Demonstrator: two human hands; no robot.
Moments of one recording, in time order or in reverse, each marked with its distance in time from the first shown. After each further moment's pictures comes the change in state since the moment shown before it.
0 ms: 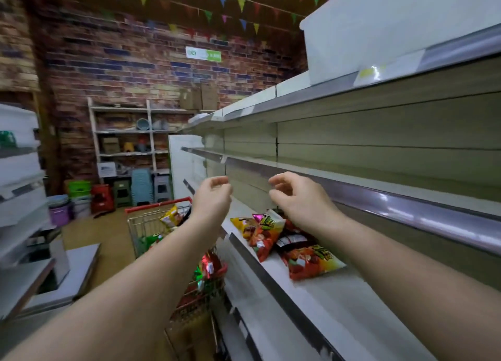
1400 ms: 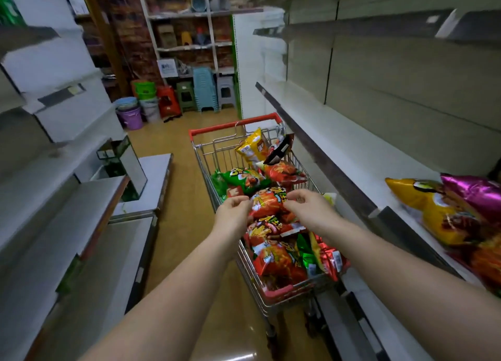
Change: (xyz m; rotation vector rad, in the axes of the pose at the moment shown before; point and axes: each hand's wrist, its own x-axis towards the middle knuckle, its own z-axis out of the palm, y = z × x) left_hand 0.439 -0.370 -0.178 0.041 0.106 -0.580; right_hand 0.381 0.124 0.555 0.228 -0.521 0.435
